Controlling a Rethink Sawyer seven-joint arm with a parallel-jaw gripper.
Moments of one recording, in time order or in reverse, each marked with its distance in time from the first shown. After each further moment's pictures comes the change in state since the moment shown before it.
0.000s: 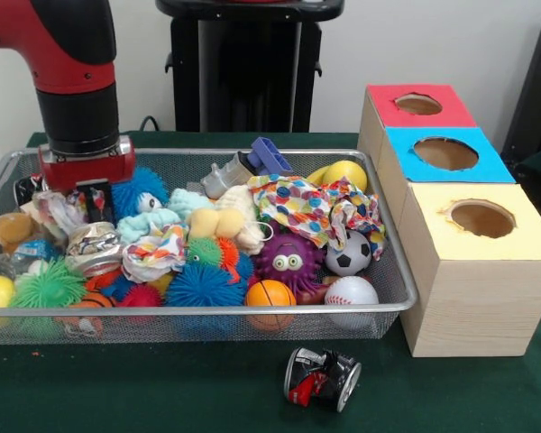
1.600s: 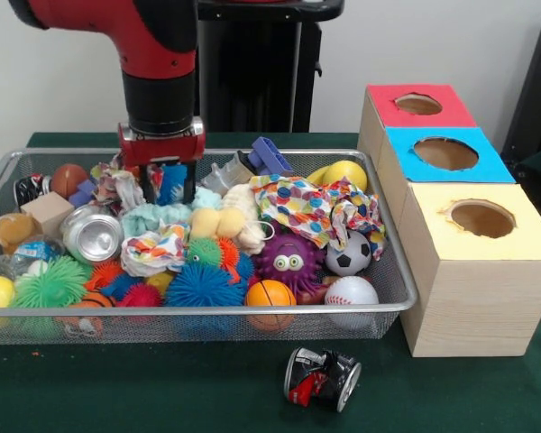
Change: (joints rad) arm 0.247 -0.048 -0.250 0.151 0.183 -0.152 0.020
